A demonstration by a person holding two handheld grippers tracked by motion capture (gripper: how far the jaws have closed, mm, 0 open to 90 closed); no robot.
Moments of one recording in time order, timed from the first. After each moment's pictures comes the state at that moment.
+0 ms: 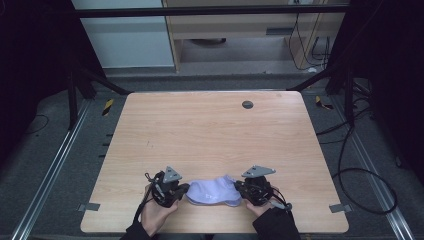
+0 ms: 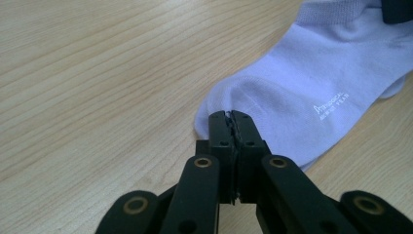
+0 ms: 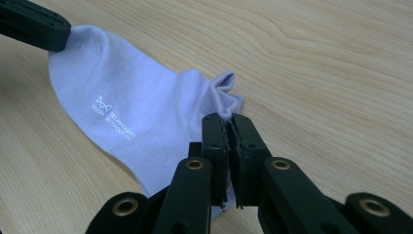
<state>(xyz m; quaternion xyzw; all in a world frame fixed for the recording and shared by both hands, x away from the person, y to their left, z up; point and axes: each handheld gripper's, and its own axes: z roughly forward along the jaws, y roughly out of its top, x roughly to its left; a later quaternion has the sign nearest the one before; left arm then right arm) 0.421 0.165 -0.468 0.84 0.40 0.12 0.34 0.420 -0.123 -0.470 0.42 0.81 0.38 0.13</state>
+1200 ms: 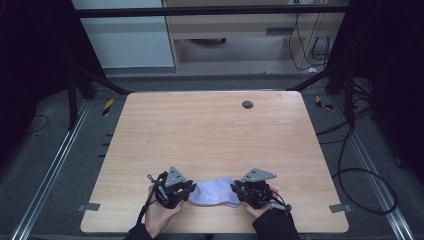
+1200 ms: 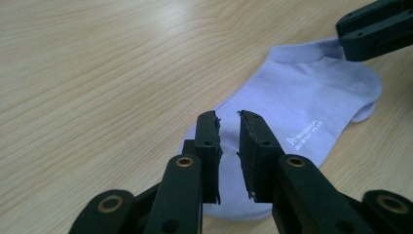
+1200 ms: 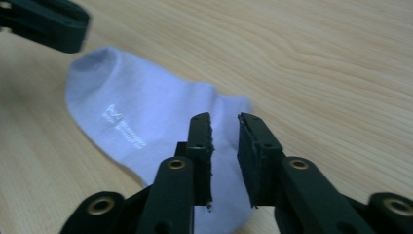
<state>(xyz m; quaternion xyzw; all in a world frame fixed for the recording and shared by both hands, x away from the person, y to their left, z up) 0.417 0.149 -0.468 0.83 0.36 0.15 0.39 0.415 -0.120 -0.479 0.39 0.81 0.41 0.14</state>
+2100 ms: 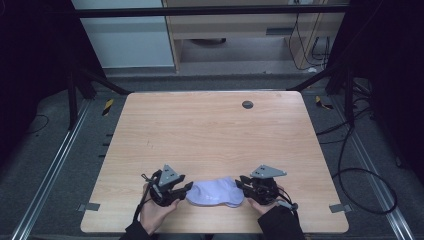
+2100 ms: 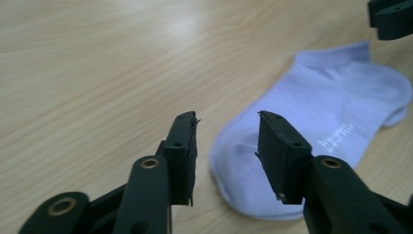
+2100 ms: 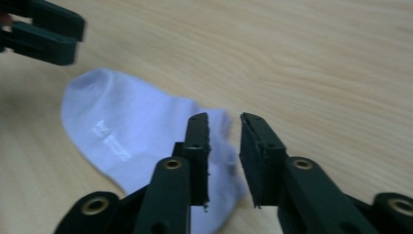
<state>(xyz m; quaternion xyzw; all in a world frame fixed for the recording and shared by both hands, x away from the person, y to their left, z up) 0.424 0.179 -0.463 0.81 0.38 0.18 0.41 0.422 -0.145 -0.474 0.41 0.78 0.44 0.15</state>
